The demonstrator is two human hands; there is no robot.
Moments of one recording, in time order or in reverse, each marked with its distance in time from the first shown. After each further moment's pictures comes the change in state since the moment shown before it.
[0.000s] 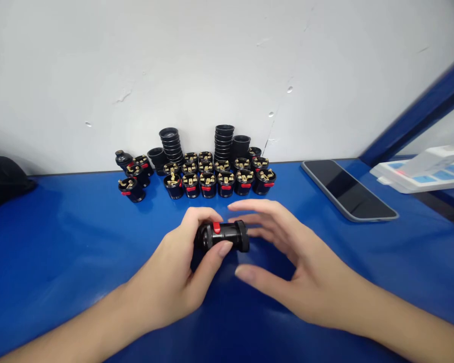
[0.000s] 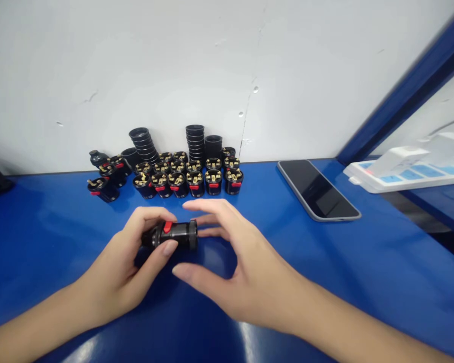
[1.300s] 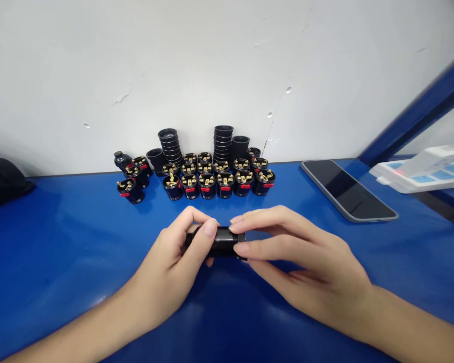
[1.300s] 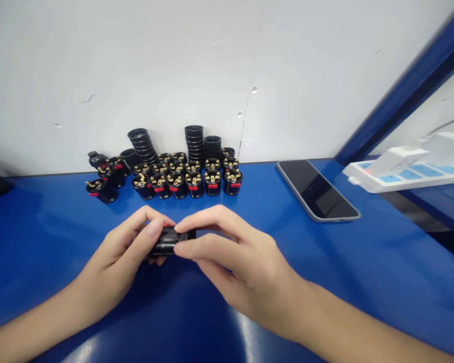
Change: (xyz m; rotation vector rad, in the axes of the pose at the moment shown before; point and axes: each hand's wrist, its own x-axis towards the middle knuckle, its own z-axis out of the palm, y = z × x) left_hand 0.006 0.006 -0.002 -0.324 0.023 -0.320; right_hand -0.001 0.006 -0.006 -0.304 0.042 -0.468
